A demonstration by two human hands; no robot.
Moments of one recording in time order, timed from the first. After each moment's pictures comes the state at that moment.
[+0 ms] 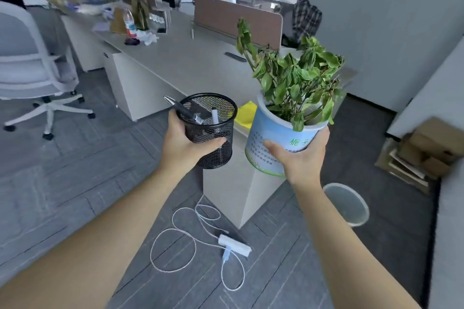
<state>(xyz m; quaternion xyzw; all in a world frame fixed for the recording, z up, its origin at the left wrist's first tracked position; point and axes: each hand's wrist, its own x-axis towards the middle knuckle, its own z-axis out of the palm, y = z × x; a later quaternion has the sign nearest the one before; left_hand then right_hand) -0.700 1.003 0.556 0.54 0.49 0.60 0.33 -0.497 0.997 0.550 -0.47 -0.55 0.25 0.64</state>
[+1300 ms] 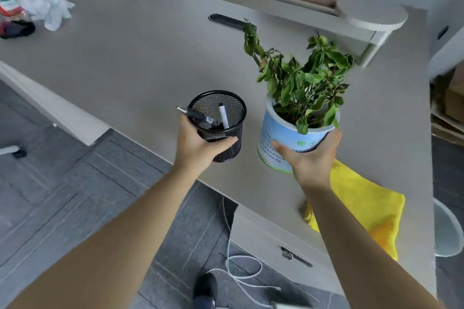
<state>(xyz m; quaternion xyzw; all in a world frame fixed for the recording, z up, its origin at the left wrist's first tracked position) -0.814 1.612 0.413 0.56 0.51 0.48 0.44 -0.626 1.550 0.398 -0.64 -0.41 0.21 0.61</state>
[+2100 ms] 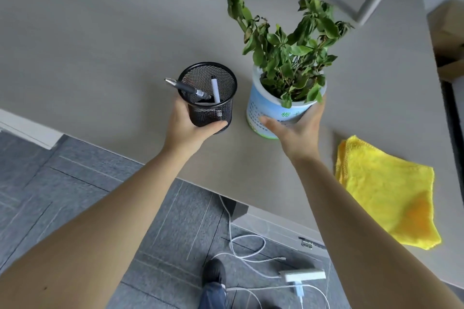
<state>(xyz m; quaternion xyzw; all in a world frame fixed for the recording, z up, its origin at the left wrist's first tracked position) -0.828 1.693 0.344 0.62 0.47 0.38 0.51 -0.650 1.604 0.364 -0.70 -0.37 0.21 0.57</state>
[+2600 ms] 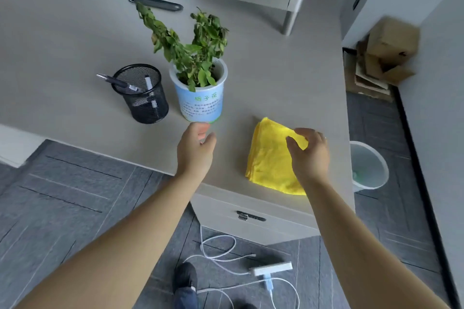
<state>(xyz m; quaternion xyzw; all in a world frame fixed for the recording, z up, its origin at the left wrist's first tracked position) -0.718 1.533 0.388 0.62 0.54 0.34 0.45 -0.555 1.439 0.392 -0.84 -0.31 0.13 0.42</state>
